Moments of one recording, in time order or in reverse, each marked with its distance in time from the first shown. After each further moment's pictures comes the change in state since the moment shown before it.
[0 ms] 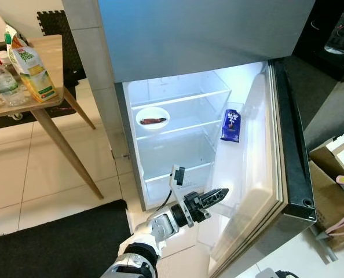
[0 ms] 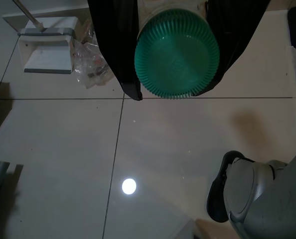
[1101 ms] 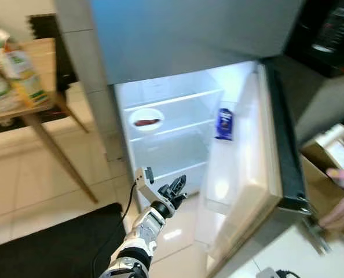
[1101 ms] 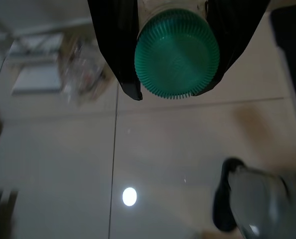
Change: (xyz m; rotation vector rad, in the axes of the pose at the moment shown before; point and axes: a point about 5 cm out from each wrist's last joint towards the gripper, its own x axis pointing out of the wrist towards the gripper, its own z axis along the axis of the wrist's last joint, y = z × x) left arm -0.043 0.039 0.007 0.019 -0.257 0.605; right arm -0.001 0.000 -0.007 -0.001 0.048 0.002
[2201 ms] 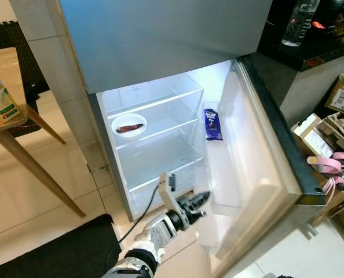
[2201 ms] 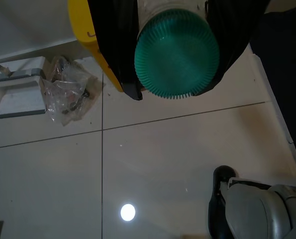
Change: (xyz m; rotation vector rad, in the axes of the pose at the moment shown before) left arm 0.004 -0.030 -0.046 0.028 0.363 -0.301; right arm 0.000 -0.001 -0.002 -0.001 0.014 -0.003
